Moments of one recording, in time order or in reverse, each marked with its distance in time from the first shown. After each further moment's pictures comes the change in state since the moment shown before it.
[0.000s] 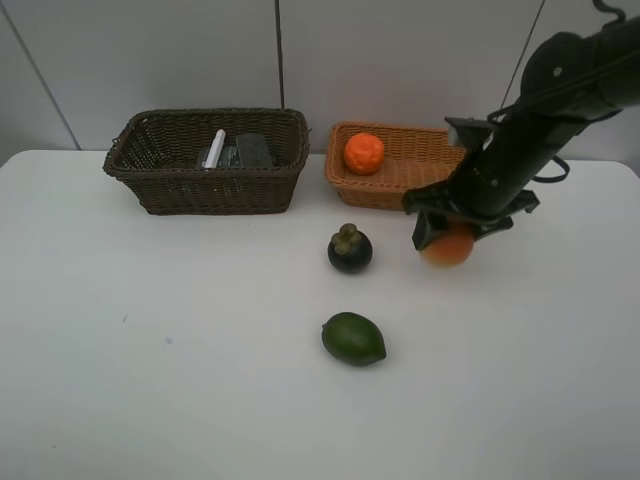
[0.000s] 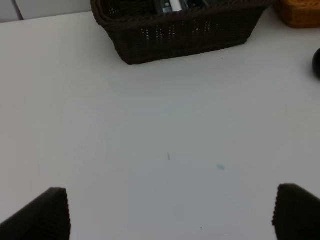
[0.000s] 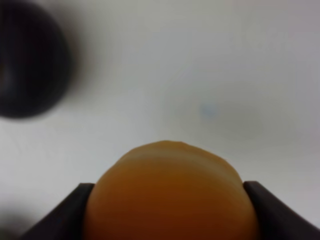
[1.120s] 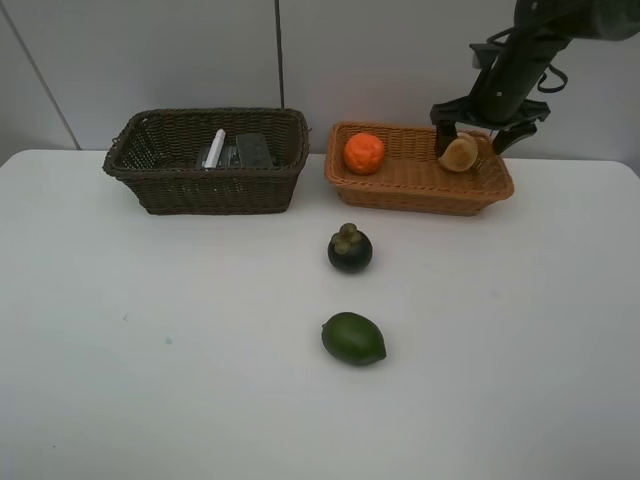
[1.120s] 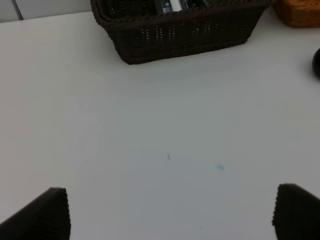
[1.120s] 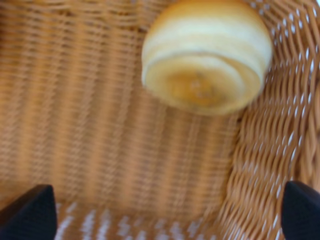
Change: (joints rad) left arm 0.000 0.000 0.000 0.000 0.000 0.000; right arm -0.184 0.413 -0.759 -0.162 0.296 0.051
